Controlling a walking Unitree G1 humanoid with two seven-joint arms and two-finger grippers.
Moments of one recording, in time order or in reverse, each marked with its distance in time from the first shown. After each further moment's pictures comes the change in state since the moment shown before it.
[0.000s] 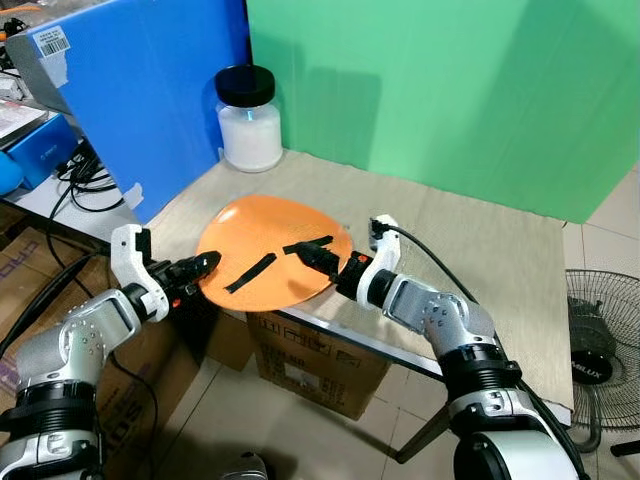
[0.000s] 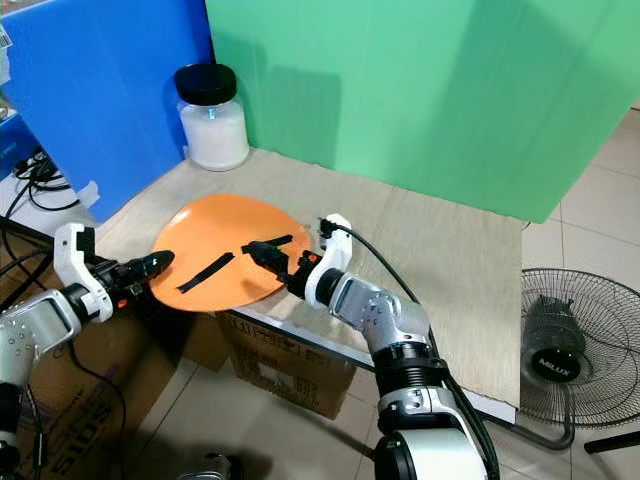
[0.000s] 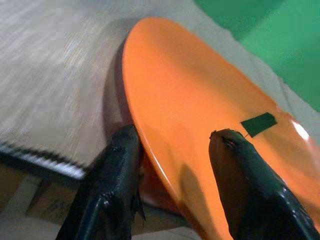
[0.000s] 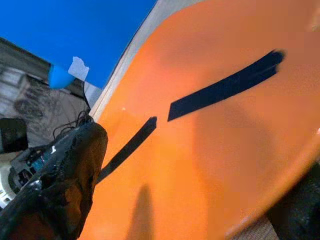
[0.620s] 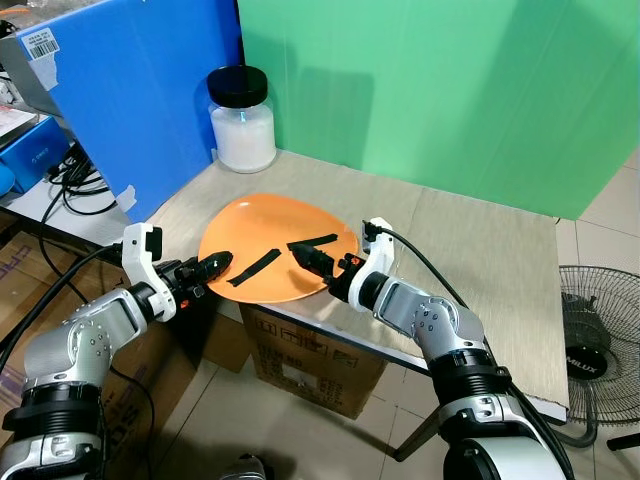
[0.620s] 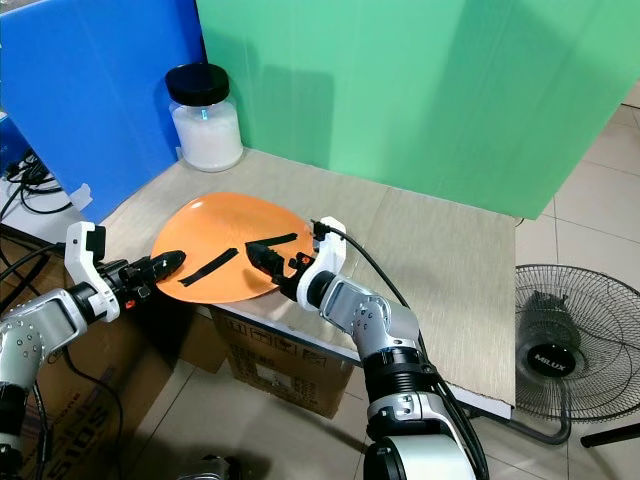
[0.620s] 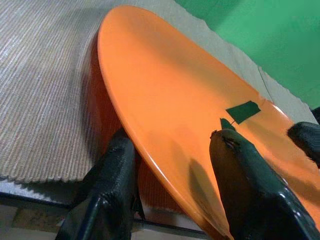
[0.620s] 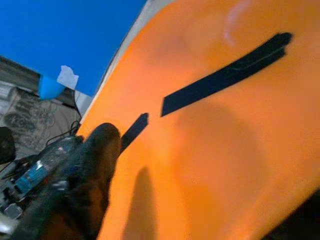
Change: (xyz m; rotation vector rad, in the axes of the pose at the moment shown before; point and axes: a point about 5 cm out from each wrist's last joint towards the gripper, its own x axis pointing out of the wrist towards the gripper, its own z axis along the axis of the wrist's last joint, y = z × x) left arm 0.002 -0.008 -0.004 0.039 0.017 -0.072; right arm 0.004 0.002 -0.006 0.029 -0.025 -0.050
